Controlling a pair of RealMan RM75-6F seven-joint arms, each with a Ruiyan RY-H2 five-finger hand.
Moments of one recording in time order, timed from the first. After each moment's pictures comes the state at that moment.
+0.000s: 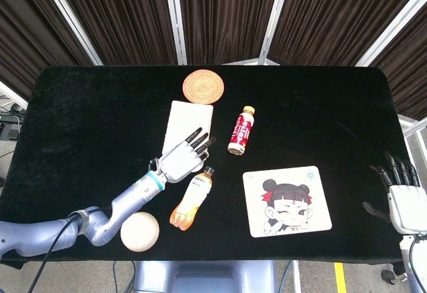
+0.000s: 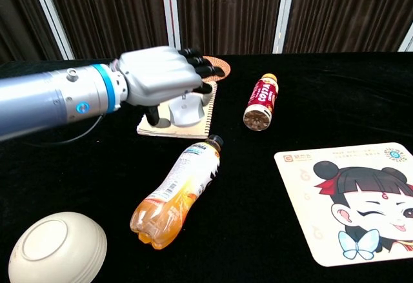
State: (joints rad) left arm -0.93 -1.61 -0.18 -1.40 1.36 0.80 0.78; right arm 0.10 -1.16 0.10 -1.51 -1.46 1.48 -0.02
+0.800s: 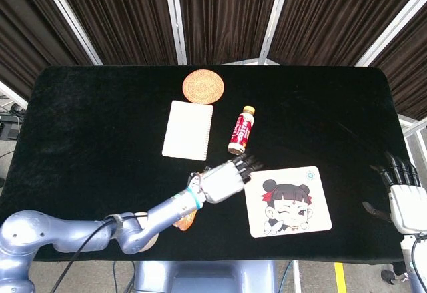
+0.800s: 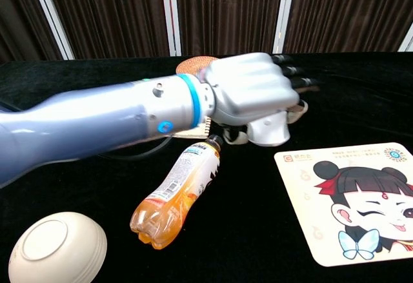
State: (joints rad) left arm -1.11 -1.77 -0.21 -1.43 1.32 0.78 0.93; right arm 0.10 -1.15 0.10 -1.51 -1.47 1.48 0.03
